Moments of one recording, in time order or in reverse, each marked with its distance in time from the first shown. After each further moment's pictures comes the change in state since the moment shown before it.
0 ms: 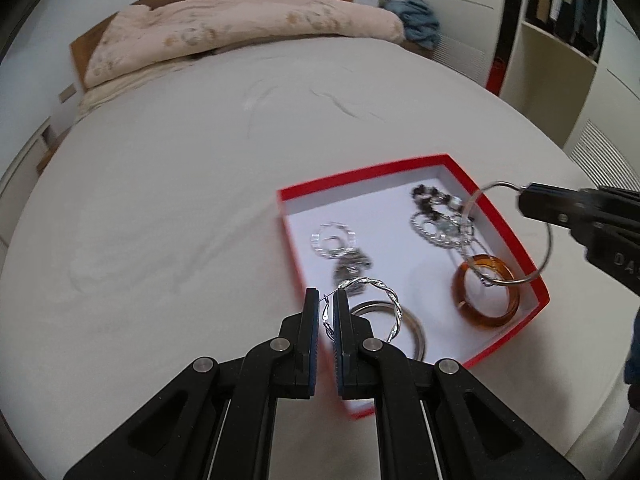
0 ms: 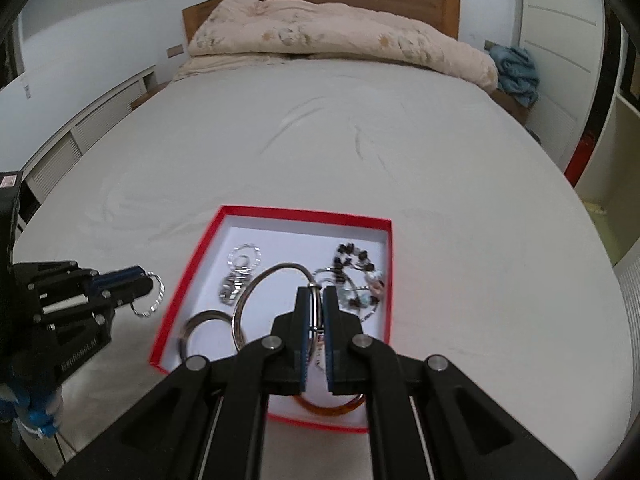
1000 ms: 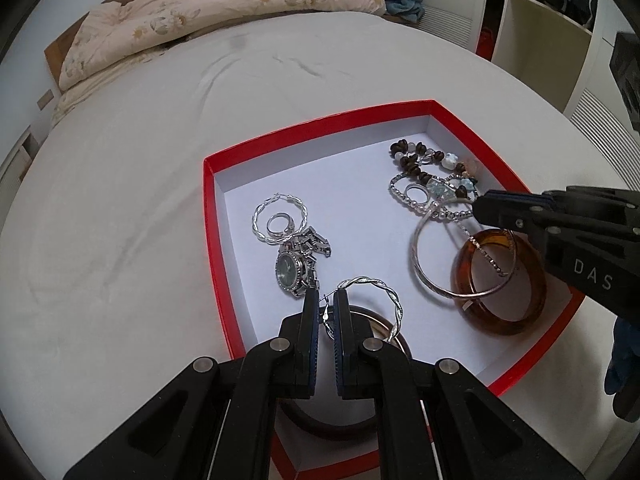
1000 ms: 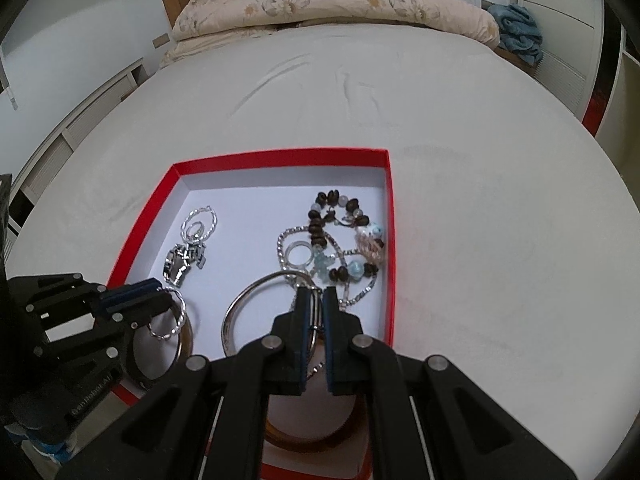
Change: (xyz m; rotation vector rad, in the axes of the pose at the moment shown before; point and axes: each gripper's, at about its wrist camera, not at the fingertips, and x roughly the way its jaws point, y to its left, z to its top) left arm 0.065 -0.028 -0.012 0.048 0.056 -0.008; right arm 0.071 -0.027 -0.031 0.069 0.082 0.046
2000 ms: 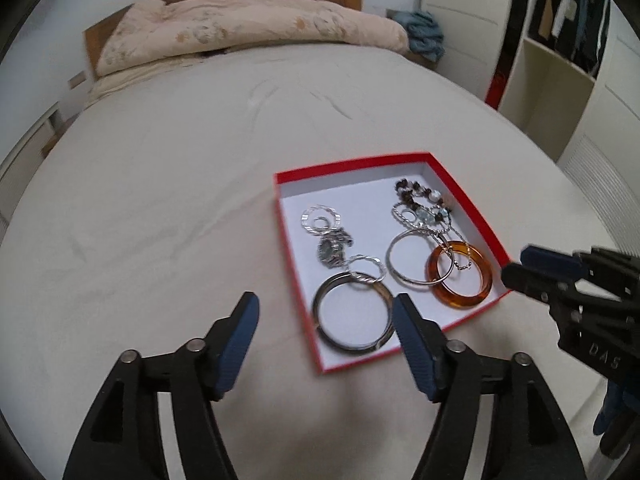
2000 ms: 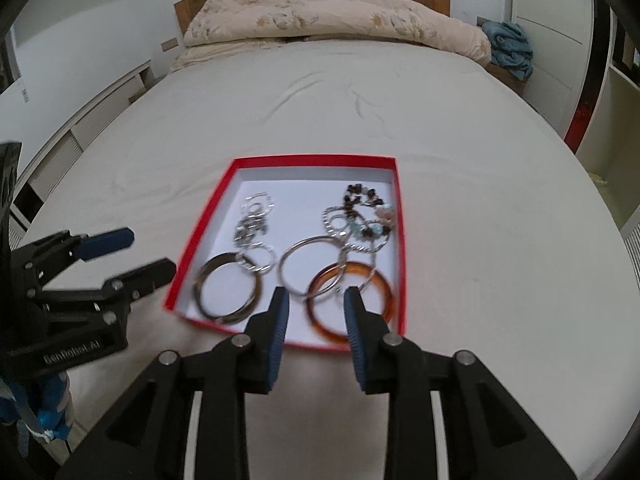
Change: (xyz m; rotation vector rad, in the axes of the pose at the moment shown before) left arm -0.112 0.026 -0.031 -0.131 -0.099 0.004; right arm -0.096 0.048 -0.034 -0.029 -0.034 -0.031
